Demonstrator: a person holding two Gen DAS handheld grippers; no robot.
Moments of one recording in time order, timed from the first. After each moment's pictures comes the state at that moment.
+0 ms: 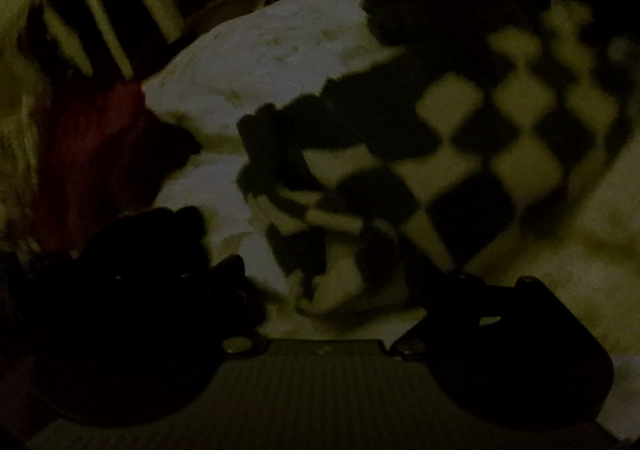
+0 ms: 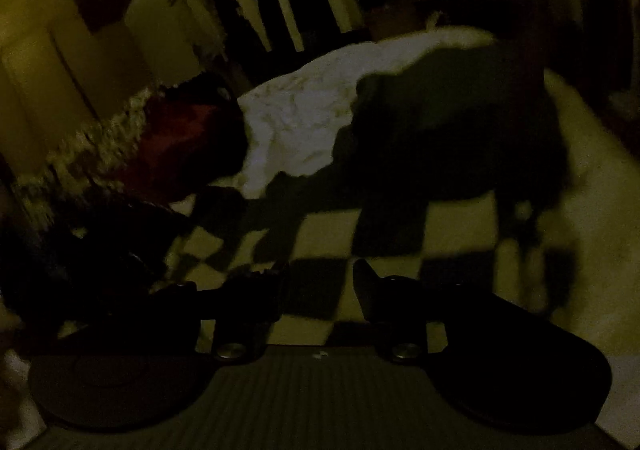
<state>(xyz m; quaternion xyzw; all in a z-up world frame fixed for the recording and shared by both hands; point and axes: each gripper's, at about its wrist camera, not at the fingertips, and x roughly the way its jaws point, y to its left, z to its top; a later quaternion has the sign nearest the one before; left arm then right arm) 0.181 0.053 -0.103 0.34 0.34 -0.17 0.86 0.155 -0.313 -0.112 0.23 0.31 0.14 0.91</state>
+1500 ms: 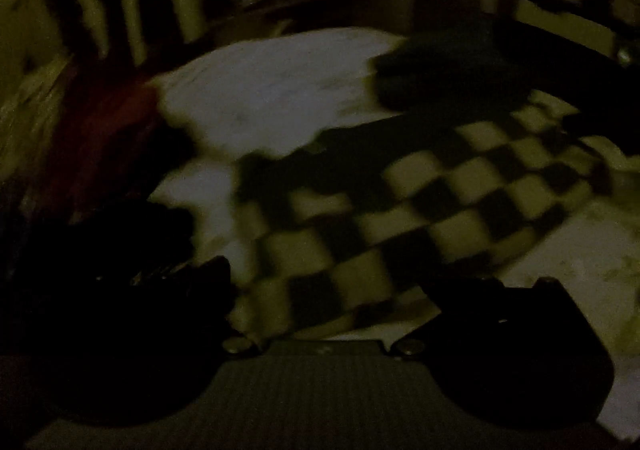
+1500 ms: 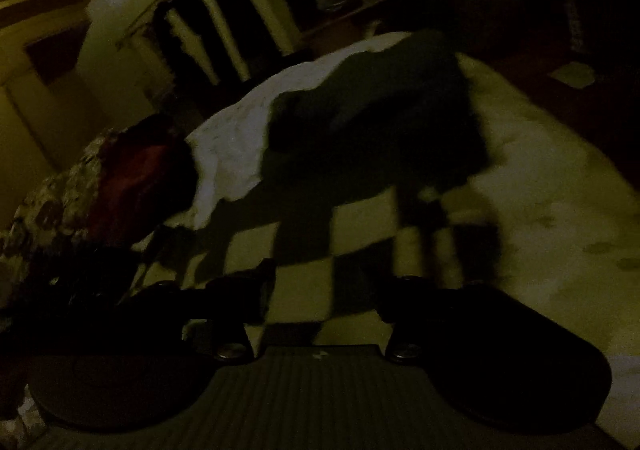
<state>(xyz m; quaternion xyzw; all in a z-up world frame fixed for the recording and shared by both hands) 0.134 0.054 -0.049 0.20 0.33 -0.21 0.90 0.138 -0.355 -0.126 0.27 0.30 0.05 0.91</state>
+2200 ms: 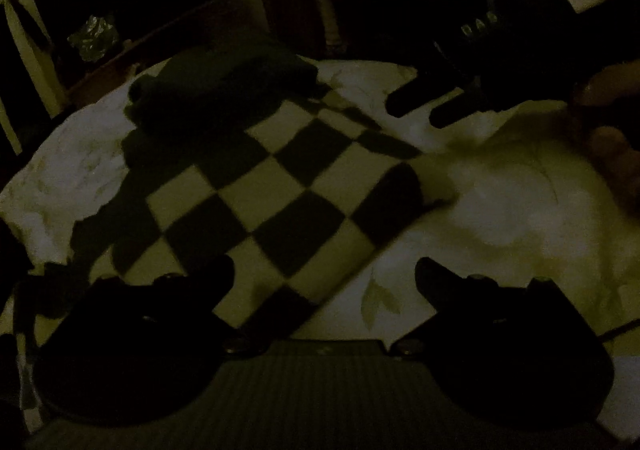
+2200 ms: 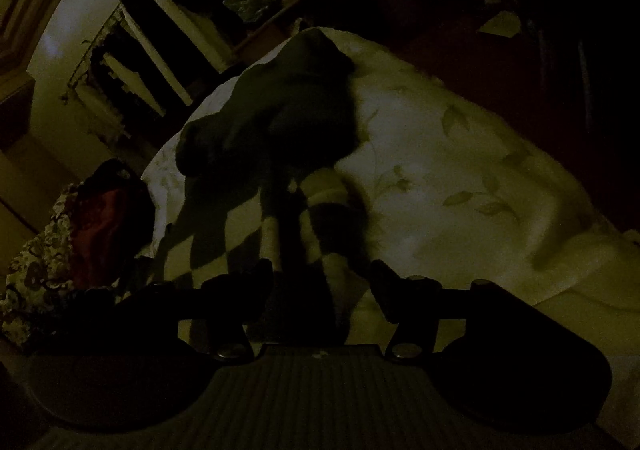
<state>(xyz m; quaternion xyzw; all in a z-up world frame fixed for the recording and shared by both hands) 0.081 -0.174 -0.125 0.30 0.30 -0.34 0.84 0.103 -0.423 -0.152 0.36 0.32 0.00 0.88</state>
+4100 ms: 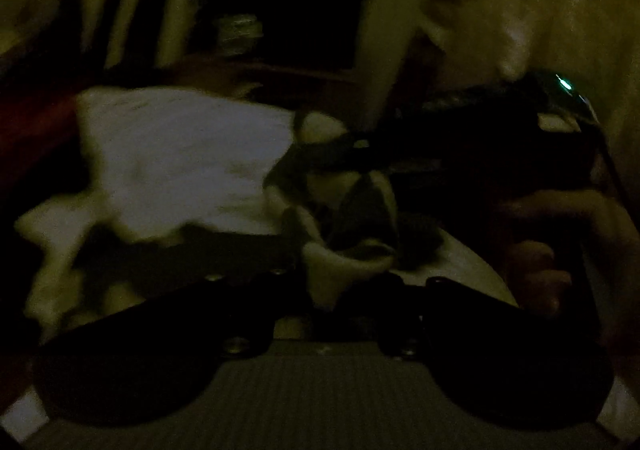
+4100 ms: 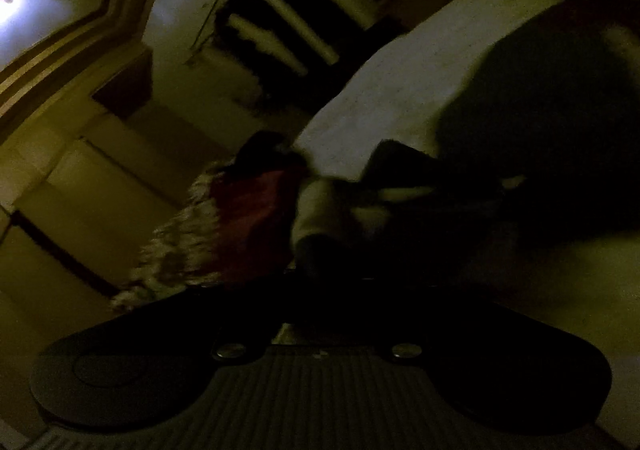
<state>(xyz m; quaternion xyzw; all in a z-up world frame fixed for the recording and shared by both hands) 0.160 -0.008 -0.041 -0.05 0.26 -0.25 0.93 0.241 -0.307 -0.052 0.40 0.30 0.23 0.83</state>
